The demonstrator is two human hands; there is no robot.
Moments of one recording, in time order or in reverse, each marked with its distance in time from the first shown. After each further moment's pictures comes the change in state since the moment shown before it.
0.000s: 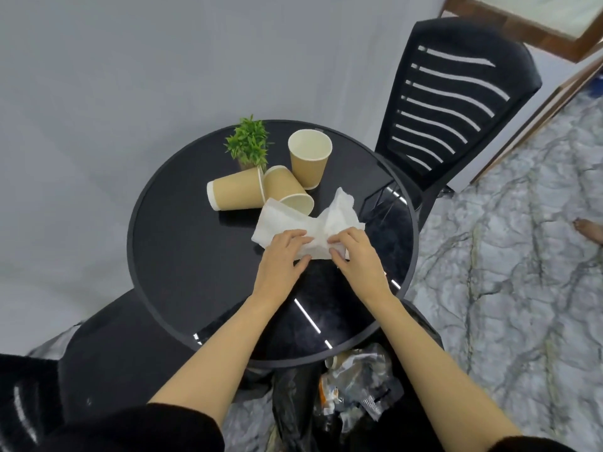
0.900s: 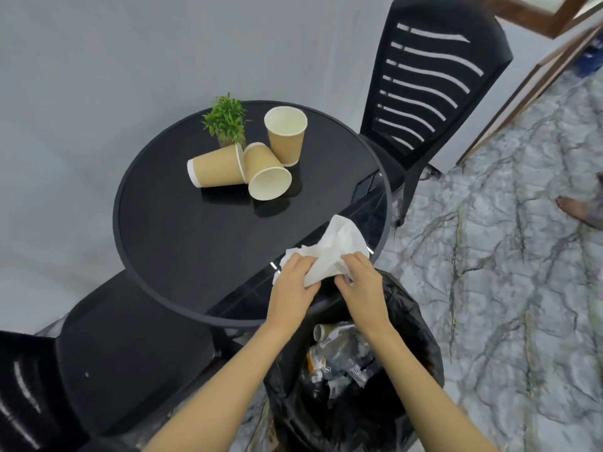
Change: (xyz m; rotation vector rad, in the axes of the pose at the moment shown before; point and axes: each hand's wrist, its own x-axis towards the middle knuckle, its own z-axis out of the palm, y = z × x) left_hand -0.083 0.068 0.038 -0.251 -0.024 -0.166; right_hand -0.105 -0.003 -0.028 0.151 0.044 0.182
